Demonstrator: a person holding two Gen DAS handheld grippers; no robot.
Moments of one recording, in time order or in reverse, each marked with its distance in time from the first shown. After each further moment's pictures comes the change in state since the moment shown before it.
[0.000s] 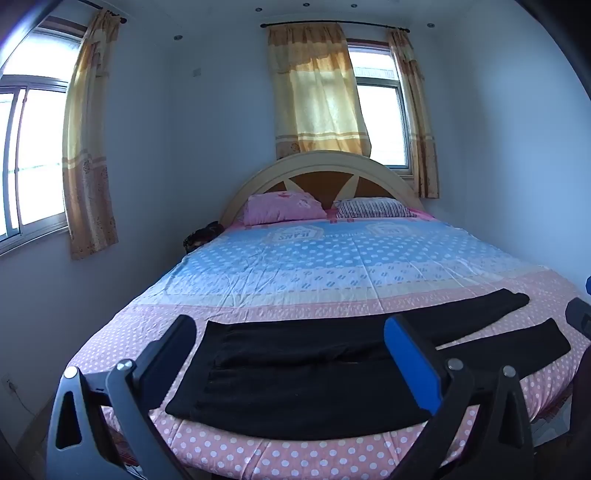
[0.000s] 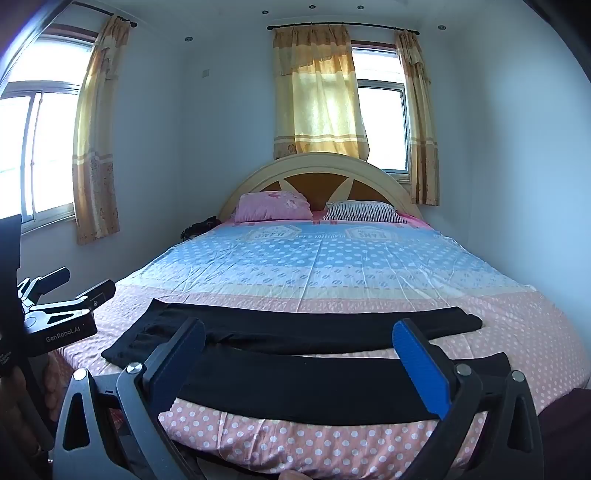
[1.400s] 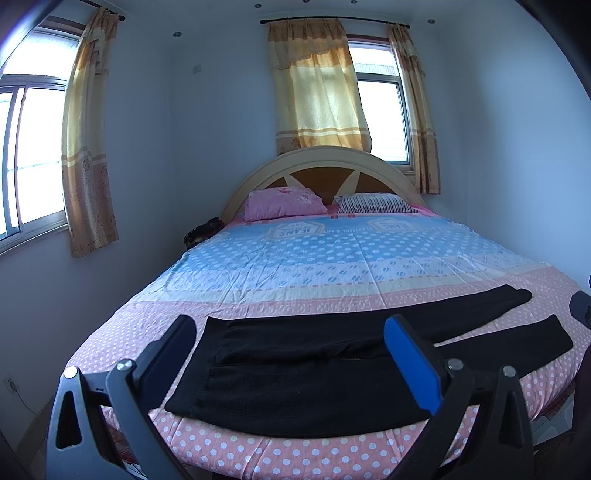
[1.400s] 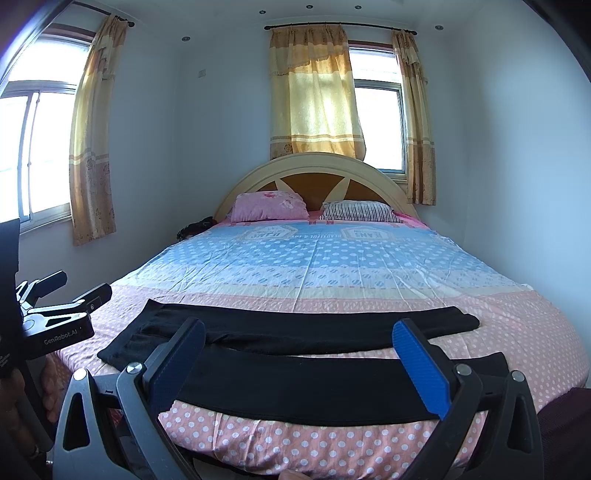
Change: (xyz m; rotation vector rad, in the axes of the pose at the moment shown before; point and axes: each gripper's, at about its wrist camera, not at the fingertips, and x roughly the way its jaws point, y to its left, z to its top) left arm 0.003 0.000 -0.002 0.006 0.006 0.006; right arm 0.004 -0.002 -0.002 0.010 0.002 -0.009
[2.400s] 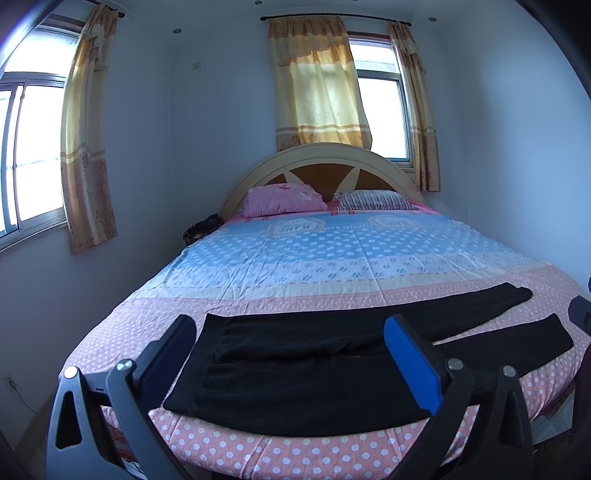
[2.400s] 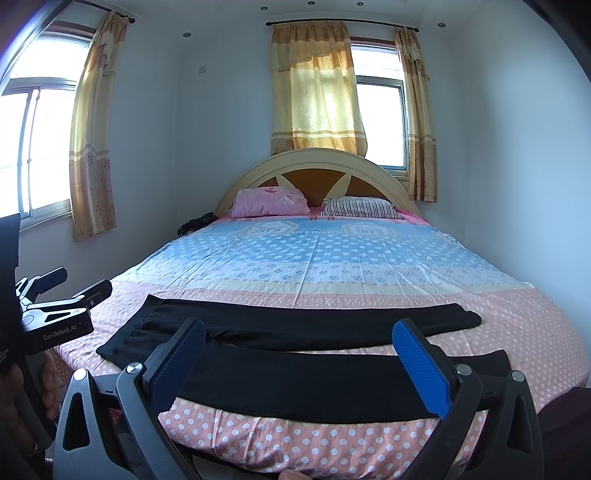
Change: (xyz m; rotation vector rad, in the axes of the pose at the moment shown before) left arm 0.003 0.000 -0.002 -0.001 0.012 -0.001; right arm 0.004 0.000 -0.001 -0.007 0.015 0.002
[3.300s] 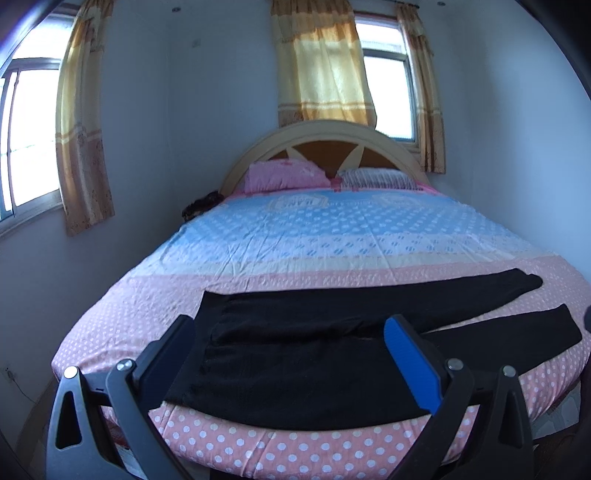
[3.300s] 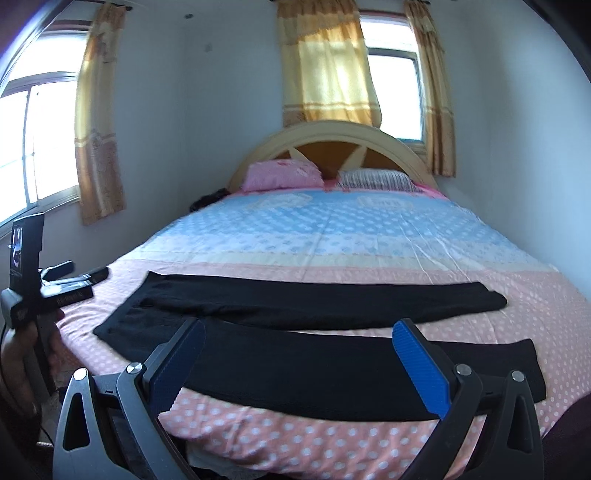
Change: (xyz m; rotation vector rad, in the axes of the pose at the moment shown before) left arm 0.043 0.014 -0.014 -0.015 0.104 0.008; right arm 0.071 -0.041 -0.021 0.026 0.124 0.063
